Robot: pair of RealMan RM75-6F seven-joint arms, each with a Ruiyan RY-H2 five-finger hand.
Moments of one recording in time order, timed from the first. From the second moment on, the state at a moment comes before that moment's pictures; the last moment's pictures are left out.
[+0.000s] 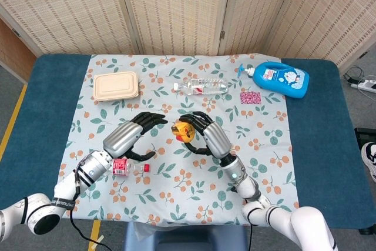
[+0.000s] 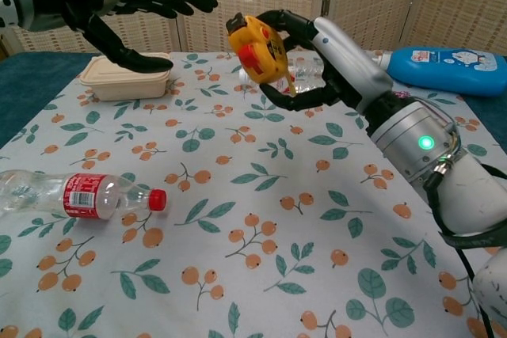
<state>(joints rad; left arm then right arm) -0.77 -1.14 -0.27 -1.86 1.34 0.82 -0.20 0.76 -2.06 0.20 -0.71 -1.63 1.45 0.59</state>
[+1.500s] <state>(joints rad) -0.87 -1.22 -0.25 -1.83 1.20 0.81 -0.09 0.76 -2.08 0.15 -0.64 -1.61 1.46 0.58</state>
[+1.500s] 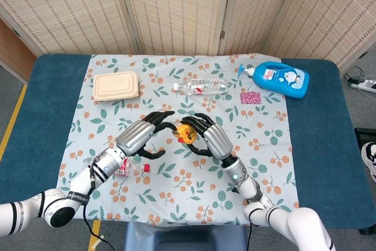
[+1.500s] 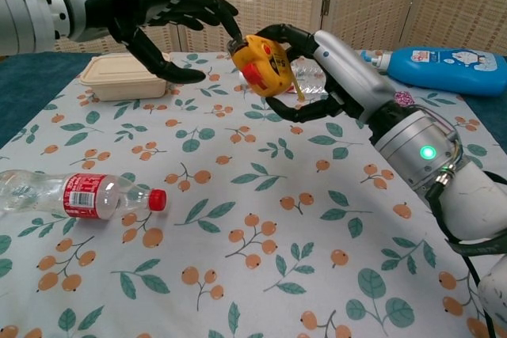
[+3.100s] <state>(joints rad) -0.87 -1.37 -0.27 -1.72 1.11 0.91 -0.06 0.80 -2.13 0.16 -0.54 -1.59 1.44 0.53</state>
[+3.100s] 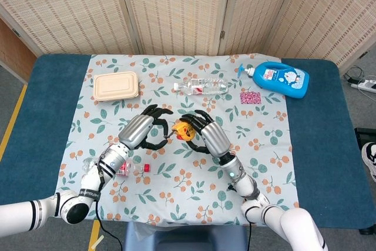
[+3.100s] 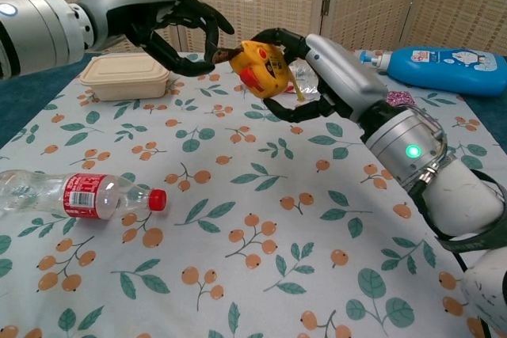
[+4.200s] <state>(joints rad) -0.76 -1.31 -0.25 -1.65 1.26 0.99 -0.27 0.73 -1.99 0.14 -0.60 -1.58 1.47 0.56</state>
